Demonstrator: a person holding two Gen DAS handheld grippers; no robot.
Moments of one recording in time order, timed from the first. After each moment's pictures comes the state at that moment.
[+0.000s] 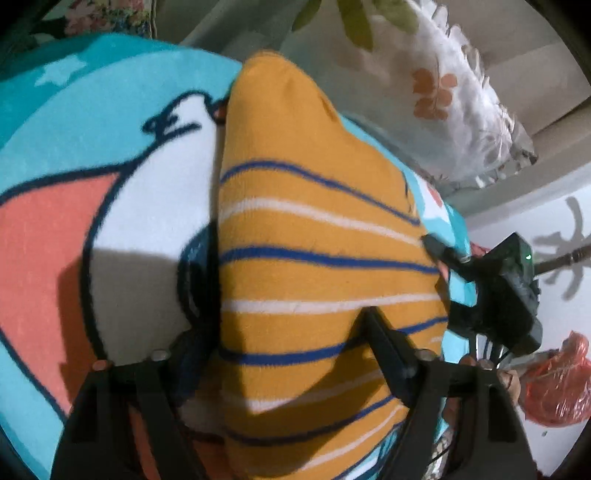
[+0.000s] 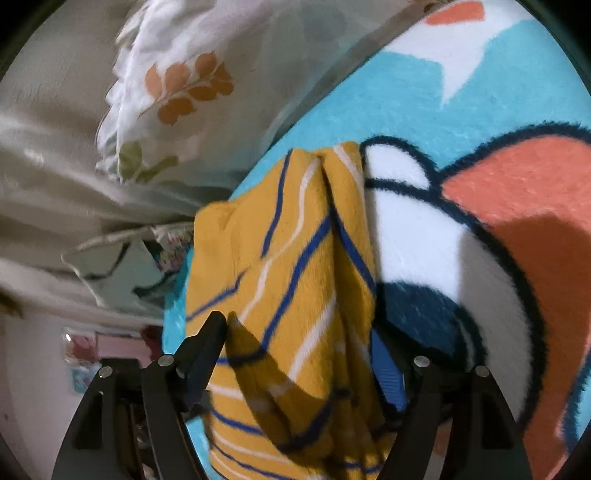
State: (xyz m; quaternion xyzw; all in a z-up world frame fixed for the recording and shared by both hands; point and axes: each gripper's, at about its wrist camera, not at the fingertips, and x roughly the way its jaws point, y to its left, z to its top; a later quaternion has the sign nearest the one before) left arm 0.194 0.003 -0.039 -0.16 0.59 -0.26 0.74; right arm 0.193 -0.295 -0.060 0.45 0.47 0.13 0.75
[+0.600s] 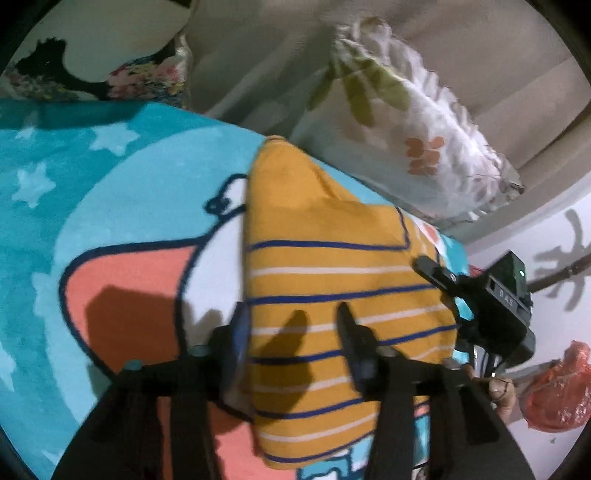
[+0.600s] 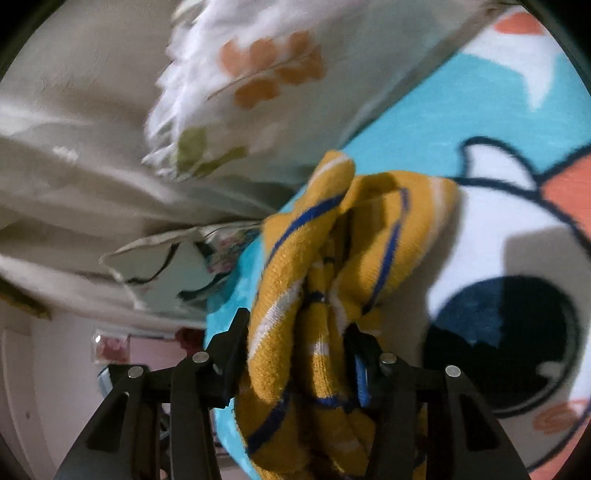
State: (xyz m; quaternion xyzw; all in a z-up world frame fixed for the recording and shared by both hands) left arm 0.206 0.049 0.011 -0.15 0.55 -0.23 0.79; right arm 0.206 -0.259 -0.027 0.47 0.44 0.16 0.74
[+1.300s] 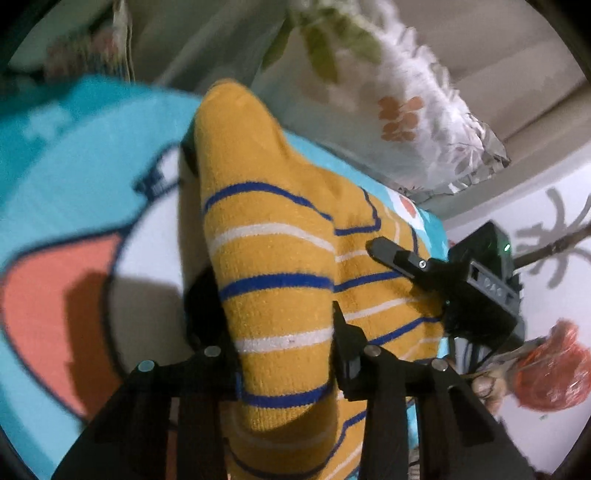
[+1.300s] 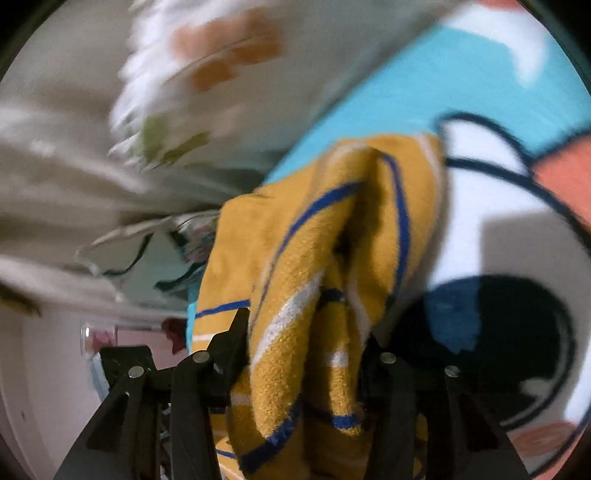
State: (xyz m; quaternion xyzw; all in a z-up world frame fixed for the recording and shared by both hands) left arm 0.208 0.013 0.001 -0.14 0.56 -0.30 0.76; right arm 0.217 -0.252 -0.042 0.46 0.46 0.19 0.73
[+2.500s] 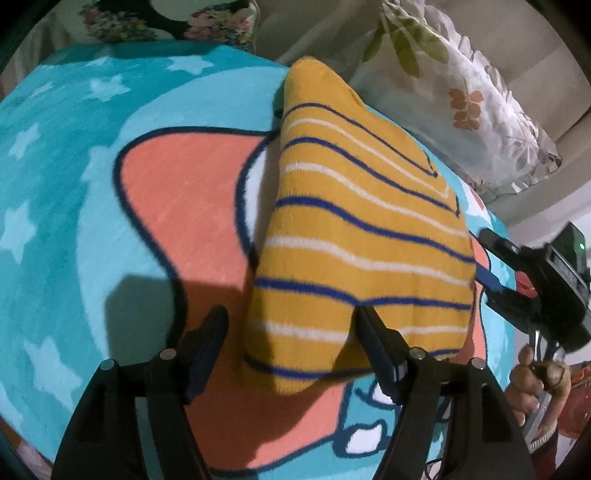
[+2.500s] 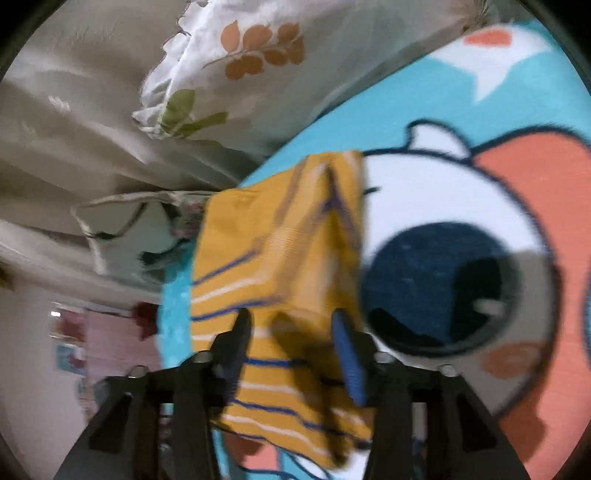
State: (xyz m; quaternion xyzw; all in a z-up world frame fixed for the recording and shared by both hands) left arm 0.111 0.071 -0.020 -0.13 0.57 -0.14 0.80; right arm 0.156 -0.257 -0.019 0.38 0.48 0.13 0.78
